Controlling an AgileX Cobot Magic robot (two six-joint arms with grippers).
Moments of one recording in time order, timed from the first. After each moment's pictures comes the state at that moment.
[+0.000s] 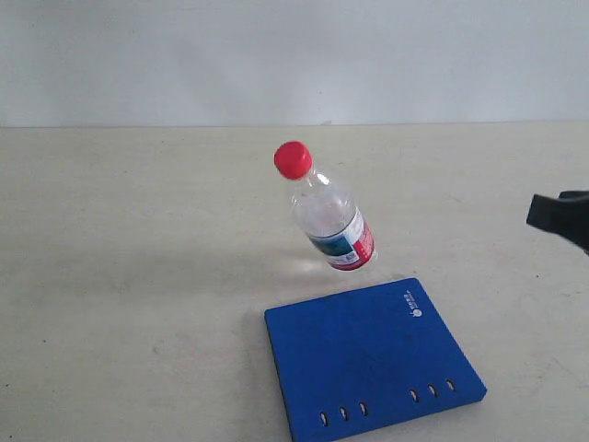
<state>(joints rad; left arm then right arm) -0.01 0.55 -0.12 -1.65 -0.19 1.42 0.35 0.93 -0.37 1.52 -0.16 -1.18</state>
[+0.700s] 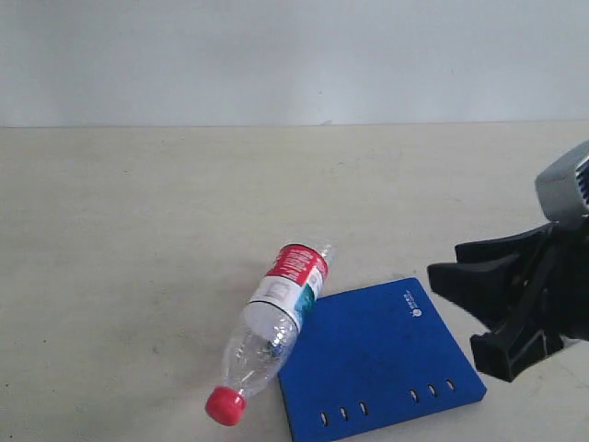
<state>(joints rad) -0.01 0.55 -0.10 -1.65 0.03 1.40 0.35 0.94 -0.35 1.52 0.37 -1.62</state>
